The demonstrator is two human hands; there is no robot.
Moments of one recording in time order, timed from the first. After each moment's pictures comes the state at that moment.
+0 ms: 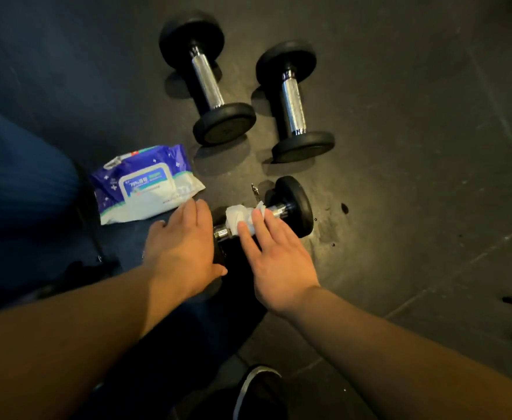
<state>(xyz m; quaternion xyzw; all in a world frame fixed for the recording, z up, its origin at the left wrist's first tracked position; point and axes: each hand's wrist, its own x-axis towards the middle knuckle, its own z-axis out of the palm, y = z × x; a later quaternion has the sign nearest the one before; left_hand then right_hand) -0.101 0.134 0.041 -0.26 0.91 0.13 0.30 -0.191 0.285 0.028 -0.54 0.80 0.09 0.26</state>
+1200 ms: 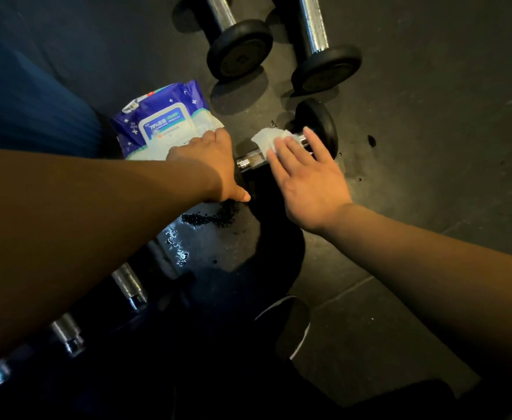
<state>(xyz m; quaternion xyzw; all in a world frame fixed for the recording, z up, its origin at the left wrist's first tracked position) -0.112 0.117 0.036 -0.26 0.88 0.15 0.38 -0.196 0.293 0.021 -0.59 0.77 0.20 0.11</state>
